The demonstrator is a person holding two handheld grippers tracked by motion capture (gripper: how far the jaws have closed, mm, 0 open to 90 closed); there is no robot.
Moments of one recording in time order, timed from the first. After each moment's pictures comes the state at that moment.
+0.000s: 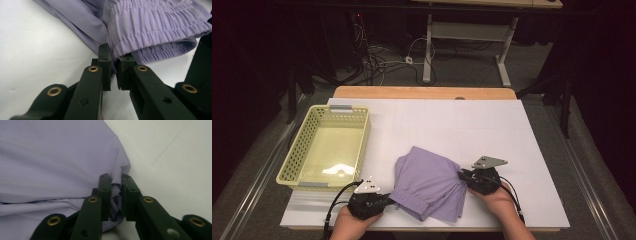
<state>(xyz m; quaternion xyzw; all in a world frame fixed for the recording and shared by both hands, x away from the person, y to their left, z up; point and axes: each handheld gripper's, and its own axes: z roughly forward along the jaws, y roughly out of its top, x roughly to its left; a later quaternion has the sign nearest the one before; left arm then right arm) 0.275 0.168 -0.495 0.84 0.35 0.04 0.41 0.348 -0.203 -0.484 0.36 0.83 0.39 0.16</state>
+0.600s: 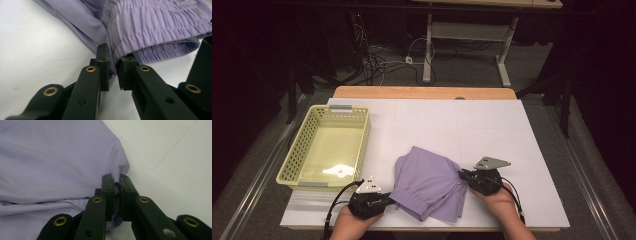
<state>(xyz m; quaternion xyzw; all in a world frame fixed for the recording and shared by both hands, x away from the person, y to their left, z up) 0.280 0.167 -0.491 0.84 0.36 0.03 0.40 0.344 -0.207 -0.482 0.35 0.83 0.41 0.16</state>
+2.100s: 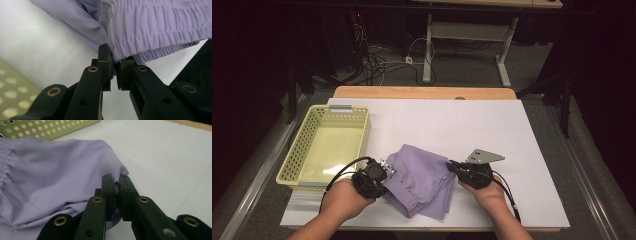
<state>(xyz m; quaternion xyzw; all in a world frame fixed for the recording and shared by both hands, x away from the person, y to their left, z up) 0.314 0.144 -0.418 0.93 0.35 0.03 0.14 0.352 -0.175 -0.460 0.30 0.81 0.47 0.16</state>
